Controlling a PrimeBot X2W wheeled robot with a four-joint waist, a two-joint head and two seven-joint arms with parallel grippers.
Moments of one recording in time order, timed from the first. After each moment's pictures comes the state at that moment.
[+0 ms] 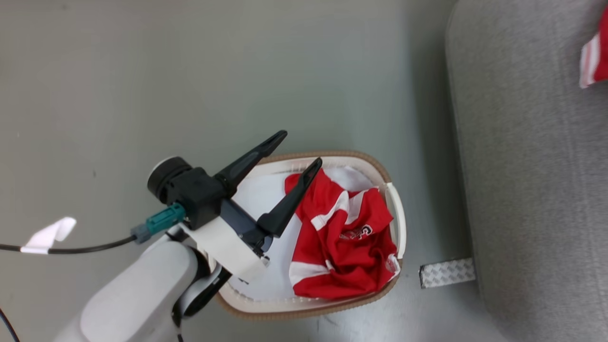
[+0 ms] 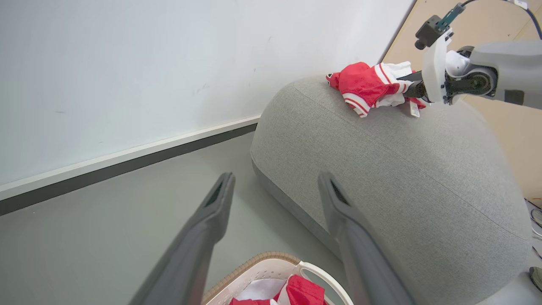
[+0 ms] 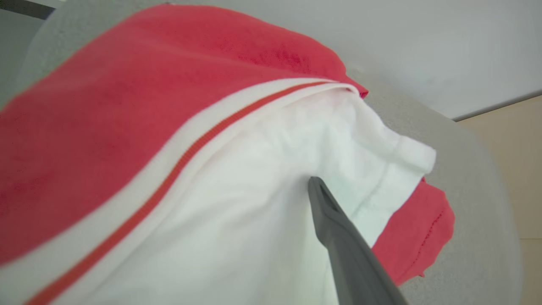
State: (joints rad) left arm -0.69 0.48 -0.79 0.03 -0.57 -0.06 -0.22; right arm -1.01 -0.44 -0.05 0.82 -0.07 0.13 0.29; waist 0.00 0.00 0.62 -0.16
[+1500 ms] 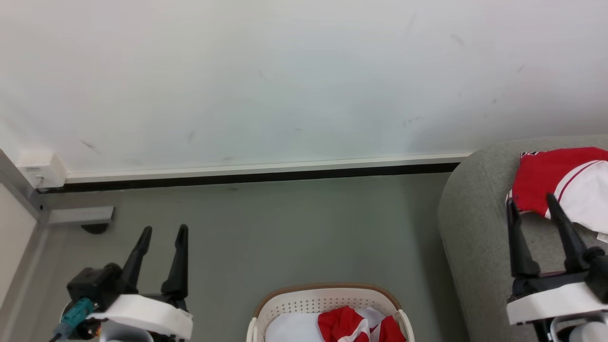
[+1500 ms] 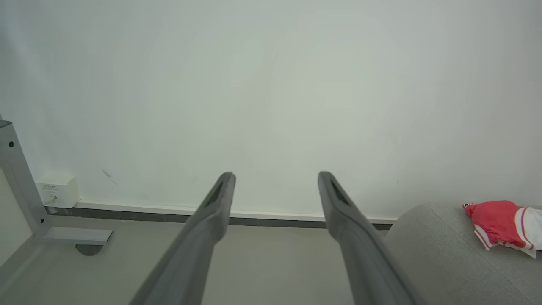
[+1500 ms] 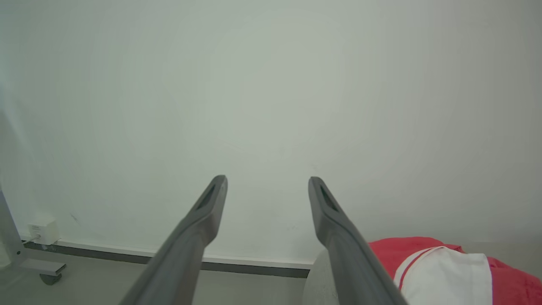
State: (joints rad) left arm -0.17 0.29 -0.26 0.19 -0.51 0.05 -0.26; right arm -0.20 -0.16 0.04 0.17 0.27 0.13 -0.22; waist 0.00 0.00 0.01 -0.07
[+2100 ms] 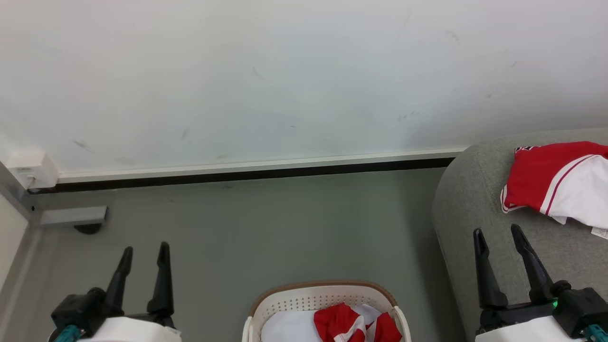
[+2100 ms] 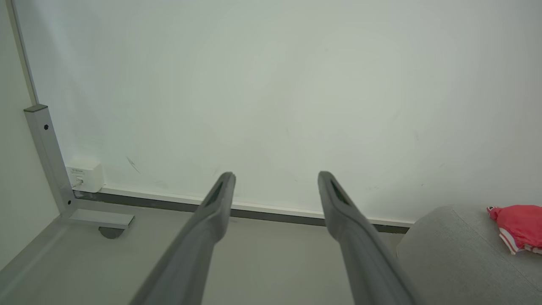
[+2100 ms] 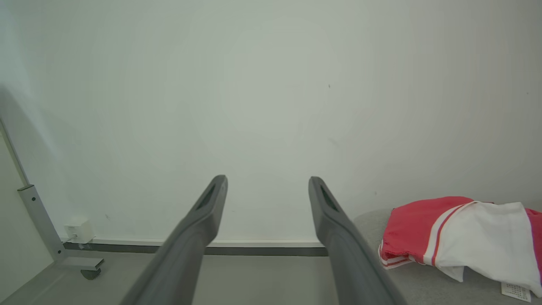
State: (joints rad) left arm -0.09 0.14 -0.01 0.21 -0.33 -0.06 -0.26; right arm -0.09 -0.05 0.07 0.12 0.25 0.13 -0.26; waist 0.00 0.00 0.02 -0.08
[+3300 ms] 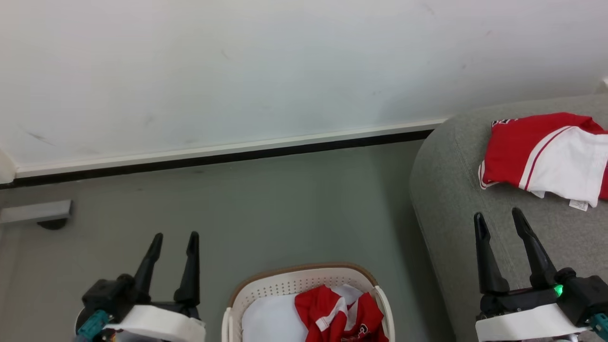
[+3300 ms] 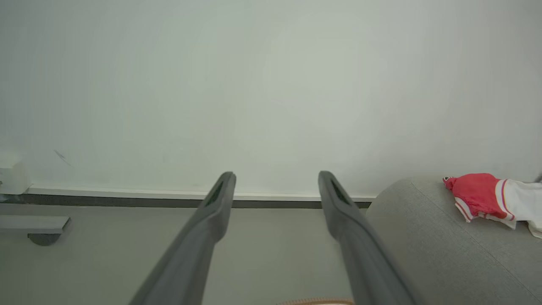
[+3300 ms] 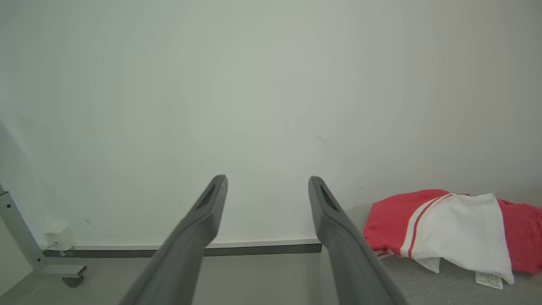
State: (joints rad) left arm -0.13 0.08 -0.01 0.24 -0.25 -0.13 -0.26; right arm -0.12 -0.05 0.09 0.10 0.26 0.13 -0.26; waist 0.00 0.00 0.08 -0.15
